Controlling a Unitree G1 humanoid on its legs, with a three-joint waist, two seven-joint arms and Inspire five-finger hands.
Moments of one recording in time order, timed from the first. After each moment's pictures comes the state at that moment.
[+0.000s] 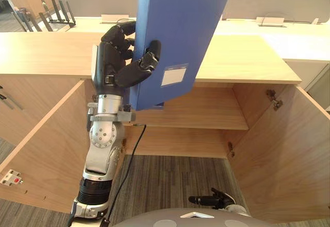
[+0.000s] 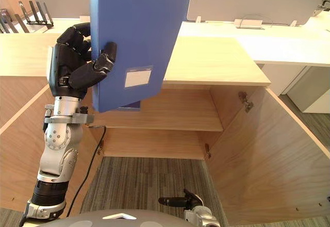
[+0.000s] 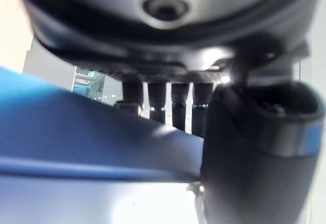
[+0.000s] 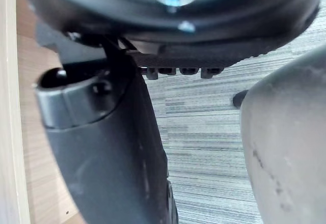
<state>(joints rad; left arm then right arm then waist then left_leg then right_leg) -0.15 0.17 -0.06 -0.36 -0.24 -0.15 0.15 -0.01 -0.09 -0.15 1.26 -0.02 -0.05 0.13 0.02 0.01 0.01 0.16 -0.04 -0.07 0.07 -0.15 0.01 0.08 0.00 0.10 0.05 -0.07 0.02</state>
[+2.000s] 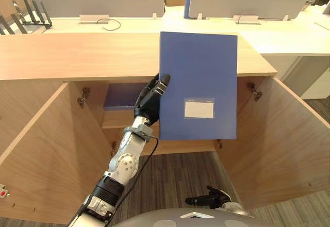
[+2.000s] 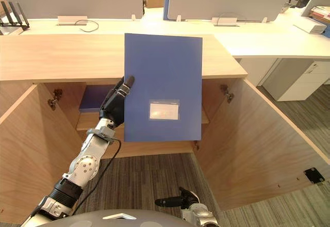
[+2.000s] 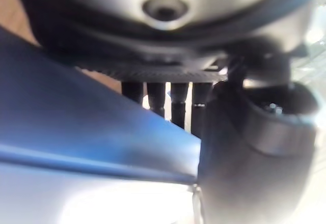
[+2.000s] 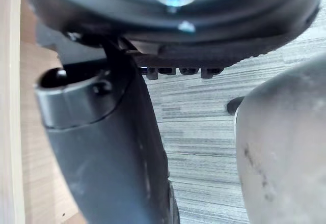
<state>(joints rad) -0.17 0.18 -0.36 0.07 -1.10 -0.16 0.02 0.02 -0.11 0.14 1.10 0.15 -0.03 0.10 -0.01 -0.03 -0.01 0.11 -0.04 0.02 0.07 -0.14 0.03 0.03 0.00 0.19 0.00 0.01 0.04</state>
